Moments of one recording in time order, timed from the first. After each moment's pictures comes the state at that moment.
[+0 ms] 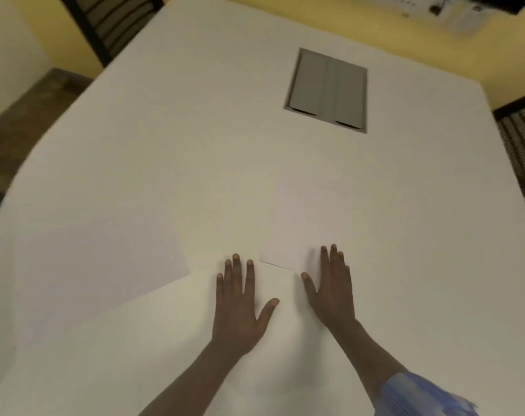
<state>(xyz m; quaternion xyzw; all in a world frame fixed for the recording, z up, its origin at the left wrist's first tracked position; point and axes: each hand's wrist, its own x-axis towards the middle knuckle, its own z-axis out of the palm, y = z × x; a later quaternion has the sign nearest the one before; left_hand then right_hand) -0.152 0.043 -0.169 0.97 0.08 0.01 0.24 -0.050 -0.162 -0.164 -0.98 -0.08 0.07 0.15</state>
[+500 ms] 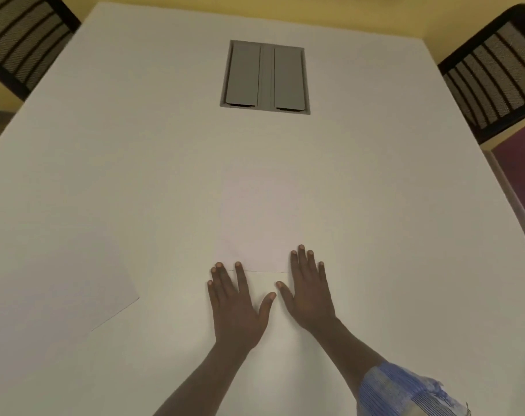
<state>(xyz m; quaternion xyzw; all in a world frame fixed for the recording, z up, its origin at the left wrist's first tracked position) -0.111 -0.048 -0.175 0.98 0.10 -0.03 0.16 -0.055 -0.222 -0.196 -0.98 -0.11 0.08 0.13</state>
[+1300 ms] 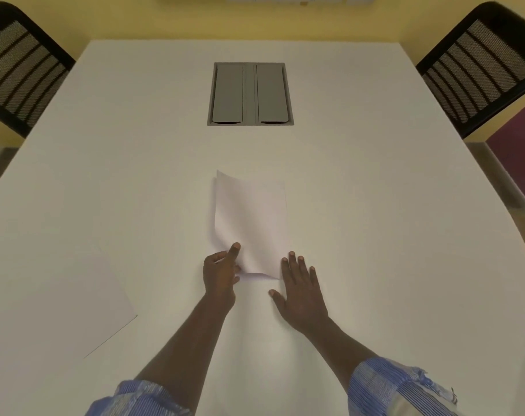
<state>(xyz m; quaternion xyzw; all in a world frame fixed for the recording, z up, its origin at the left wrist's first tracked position) -0.012 -0.032 -0.117 0.58 0.43 -0.05 0.69 -0.051 -0.222 -0.184 -0.98 -0.11 0.12 0.13</state>
